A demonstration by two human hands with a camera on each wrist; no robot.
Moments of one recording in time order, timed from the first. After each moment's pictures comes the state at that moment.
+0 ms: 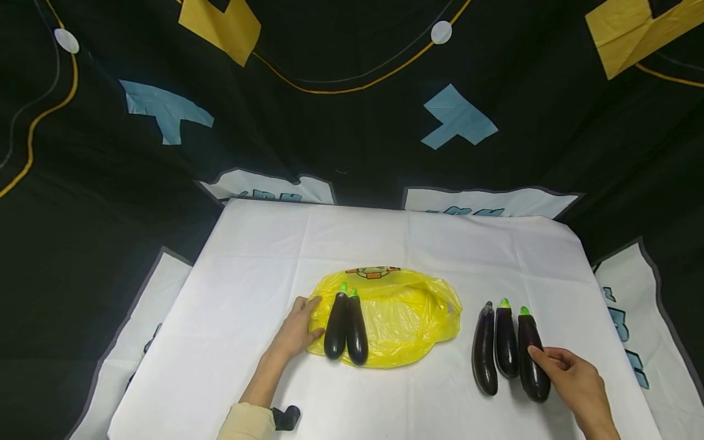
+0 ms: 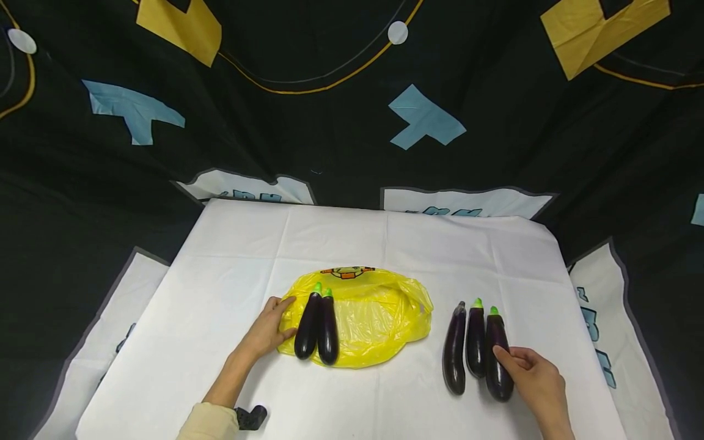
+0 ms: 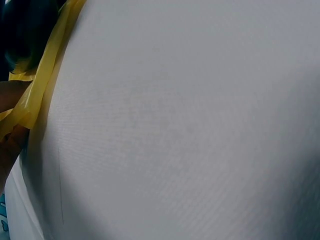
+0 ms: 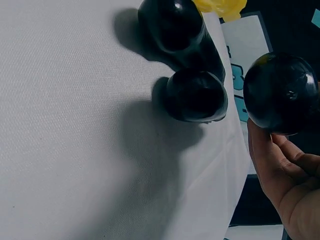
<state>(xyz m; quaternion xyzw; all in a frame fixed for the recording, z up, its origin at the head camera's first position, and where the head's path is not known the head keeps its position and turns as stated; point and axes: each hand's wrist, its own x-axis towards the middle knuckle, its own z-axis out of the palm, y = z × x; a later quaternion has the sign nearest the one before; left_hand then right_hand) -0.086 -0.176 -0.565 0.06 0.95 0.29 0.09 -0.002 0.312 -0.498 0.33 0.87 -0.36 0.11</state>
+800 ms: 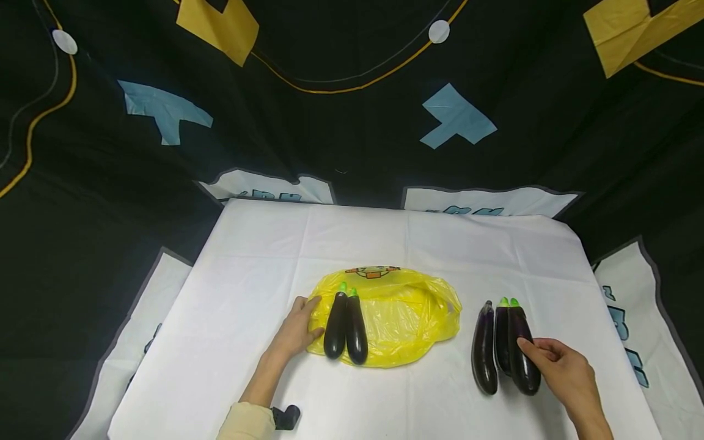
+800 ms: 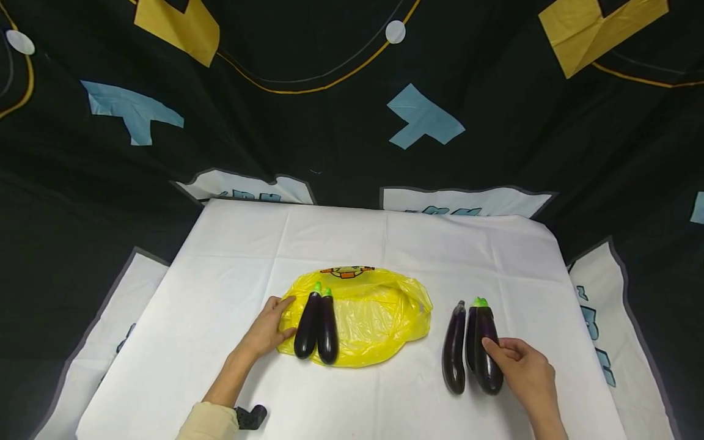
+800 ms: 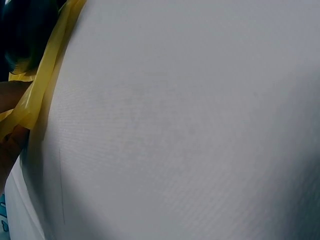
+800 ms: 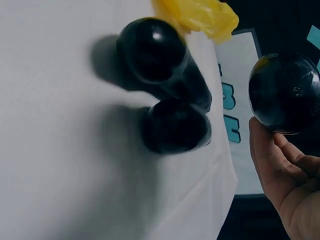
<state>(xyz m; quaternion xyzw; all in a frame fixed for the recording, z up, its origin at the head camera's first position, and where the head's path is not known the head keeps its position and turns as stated) -0.086 -0.175 -0.564 0.06 0.95 0.28 0.09 -0.007 0.294 -0.483 0.30 0.87 -0.37 0.10</state>
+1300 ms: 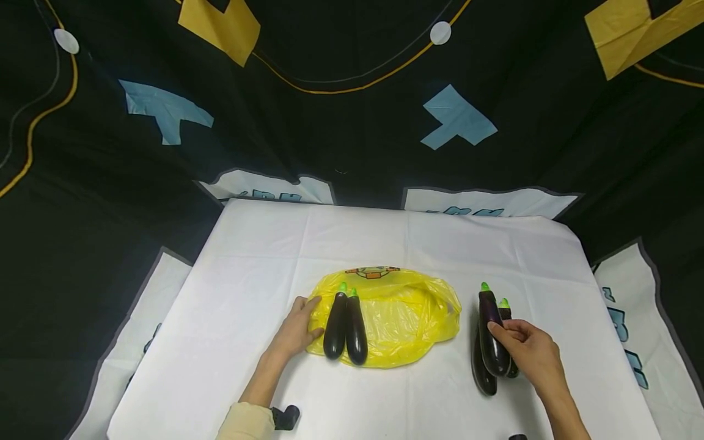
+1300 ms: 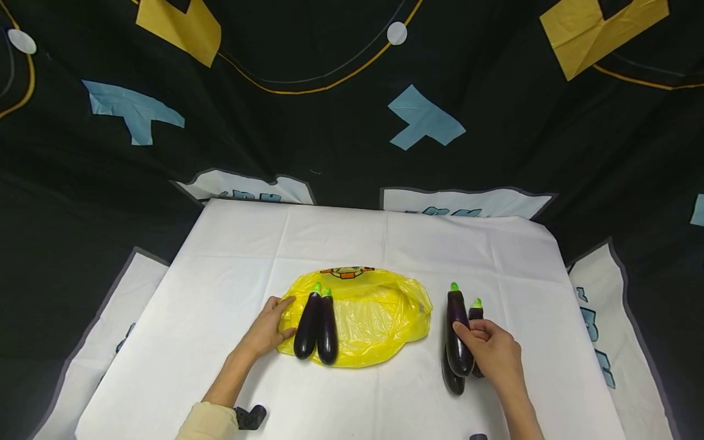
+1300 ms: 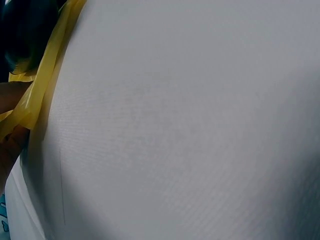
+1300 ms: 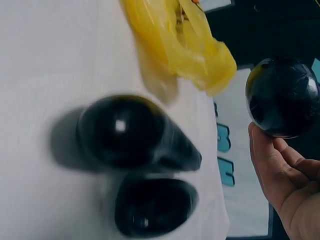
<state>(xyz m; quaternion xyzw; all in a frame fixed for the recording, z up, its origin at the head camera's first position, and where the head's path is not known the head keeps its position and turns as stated) -0.086 -0.176 -0.565 0.07 0.95 0.28 0.09 -0.031 0.255 -0.473 0.21 0.89 -0.39 0.08</state>
